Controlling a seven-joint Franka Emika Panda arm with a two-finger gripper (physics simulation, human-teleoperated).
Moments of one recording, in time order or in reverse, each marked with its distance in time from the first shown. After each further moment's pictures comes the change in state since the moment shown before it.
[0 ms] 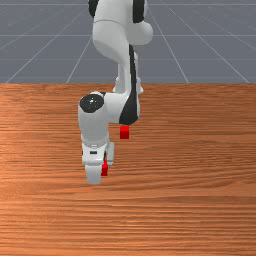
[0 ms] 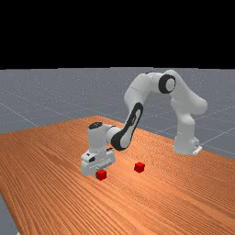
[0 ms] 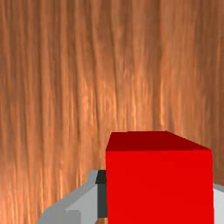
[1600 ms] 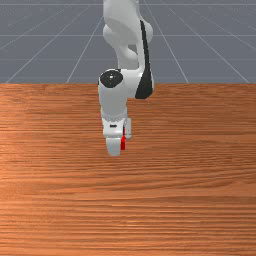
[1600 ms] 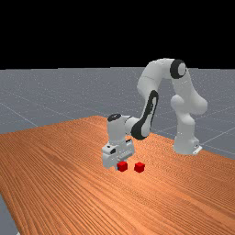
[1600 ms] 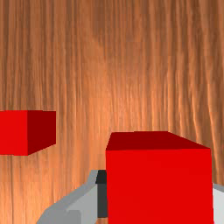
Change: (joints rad) arm 0.053 -0.294 0.026 -0.402 0.022 0.036 0.070
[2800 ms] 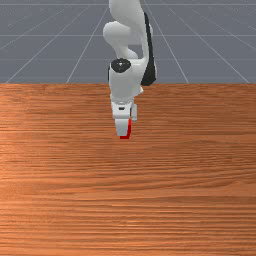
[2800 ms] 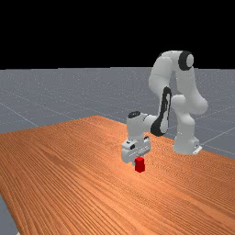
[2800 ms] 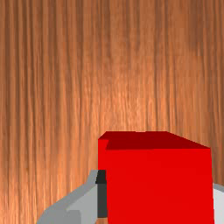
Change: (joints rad) arm 0.021 -0.212 0.014 -0.407 0.009 0.221 0.028
